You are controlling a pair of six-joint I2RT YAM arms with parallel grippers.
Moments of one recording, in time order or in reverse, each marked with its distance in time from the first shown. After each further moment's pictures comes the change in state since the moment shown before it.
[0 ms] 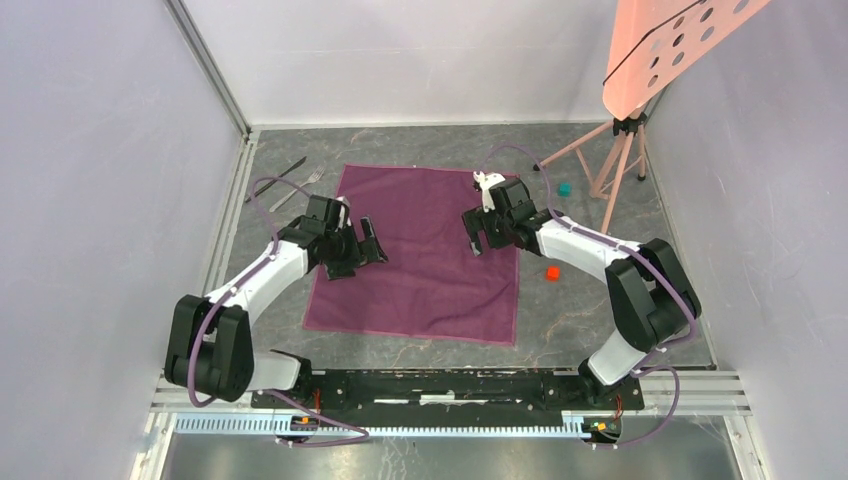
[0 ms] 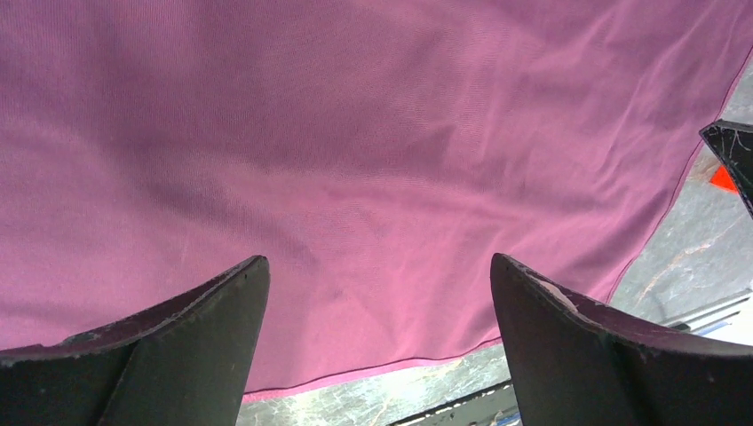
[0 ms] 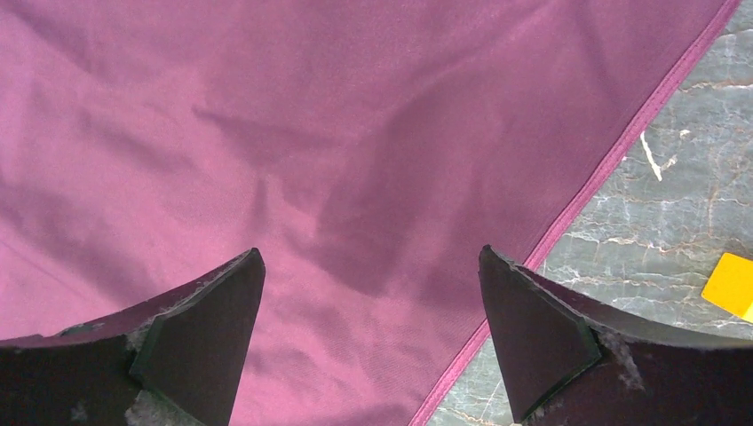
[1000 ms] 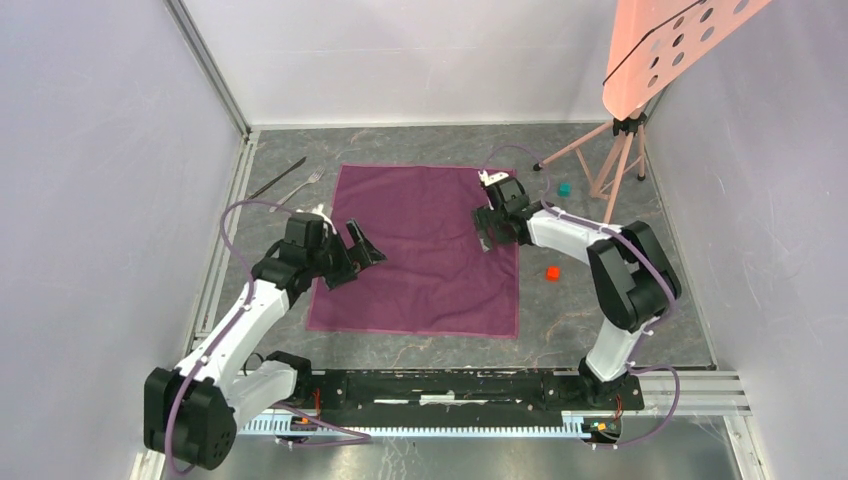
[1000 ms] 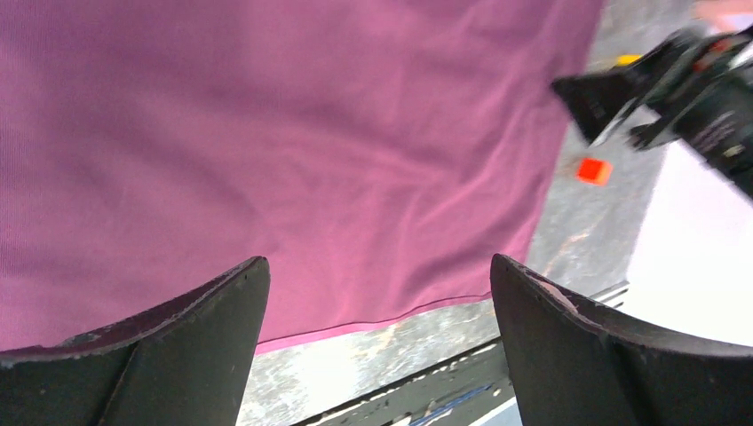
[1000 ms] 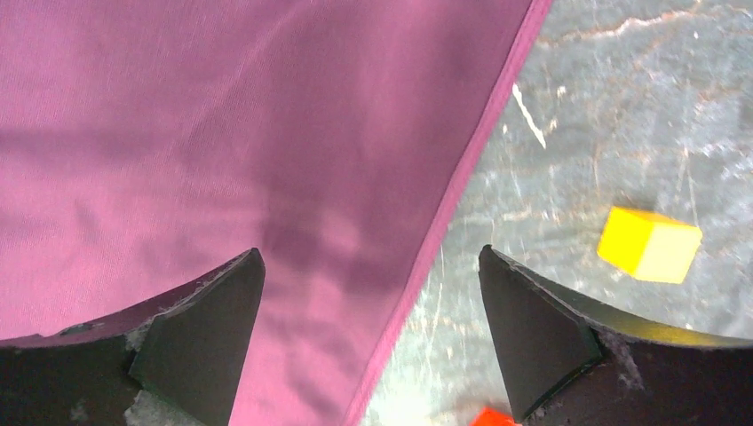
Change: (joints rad) left arm 0.000 -0.325 -0.179 0.053 0.050 -0.179; right arm -0.029 0.150 0.075 -0.034 0.225 -0.008
